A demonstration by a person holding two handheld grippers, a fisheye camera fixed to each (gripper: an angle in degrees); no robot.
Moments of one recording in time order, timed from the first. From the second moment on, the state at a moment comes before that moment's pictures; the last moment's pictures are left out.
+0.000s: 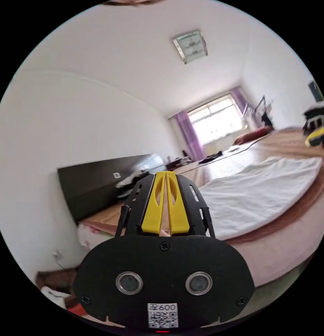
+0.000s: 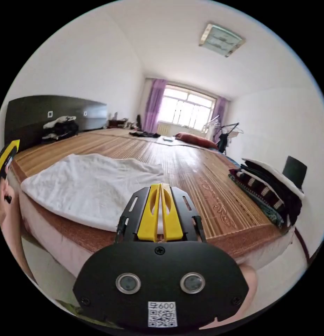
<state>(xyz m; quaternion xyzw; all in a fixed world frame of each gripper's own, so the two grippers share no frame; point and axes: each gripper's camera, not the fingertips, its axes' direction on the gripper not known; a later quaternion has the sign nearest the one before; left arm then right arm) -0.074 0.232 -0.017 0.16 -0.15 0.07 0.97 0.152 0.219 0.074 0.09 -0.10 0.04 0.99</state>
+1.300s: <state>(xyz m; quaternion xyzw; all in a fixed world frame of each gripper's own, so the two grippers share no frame) -0.328 0.250 0.114 -0.18 0.31 -0.04 0.93 0.092 0.387 0.204 -0.13 -0.01 -0.08 0.99</state>
